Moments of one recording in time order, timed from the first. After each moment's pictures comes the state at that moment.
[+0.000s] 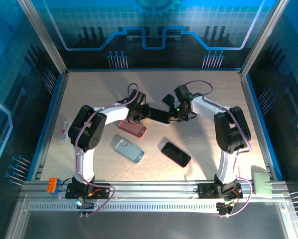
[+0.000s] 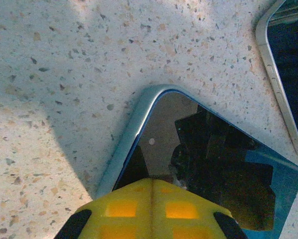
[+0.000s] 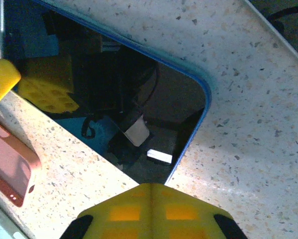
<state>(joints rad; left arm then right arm) -0.45 2.02 1.27 -0.20 0.19 -0.79 0.38 1.92 1.32 -0.66 -0.30 0.45</state>
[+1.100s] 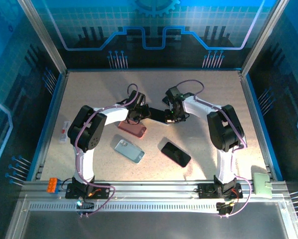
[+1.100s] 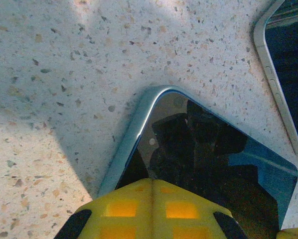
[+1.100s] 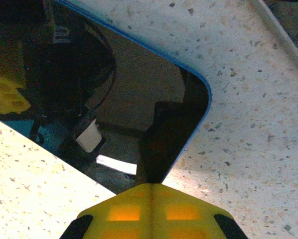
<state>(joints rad) -0.45 2.01 1.23 -0.16 0.18 -0.79 0.47 1.99 1.40 -0.76 -0.10 0.41</state>
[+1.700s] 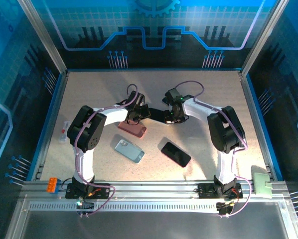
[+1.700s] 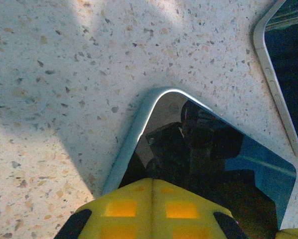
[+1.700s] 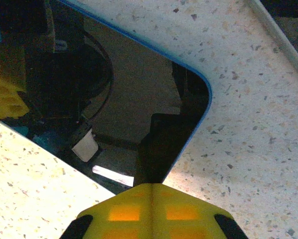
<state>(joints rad) -0.45 2.01 1.21 -0.13 0.18 -0.79 0.49 1.97 1.33 -0.69 -0.08 0.42</state>
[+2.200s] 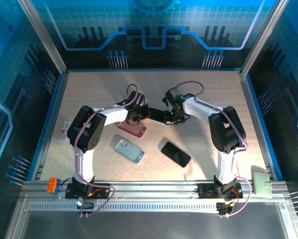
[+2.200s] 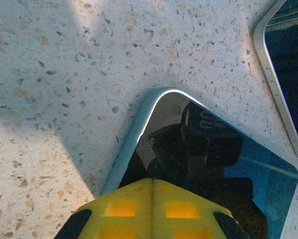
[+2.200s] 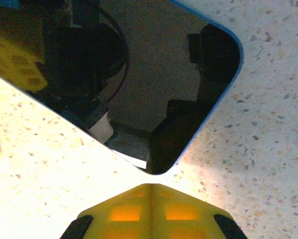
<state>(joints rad) -0.45 2.01 1.21 -0.13 0.18 -0.79 0.48 1.95 1.38 -0.77 -0.17 0.42</state>
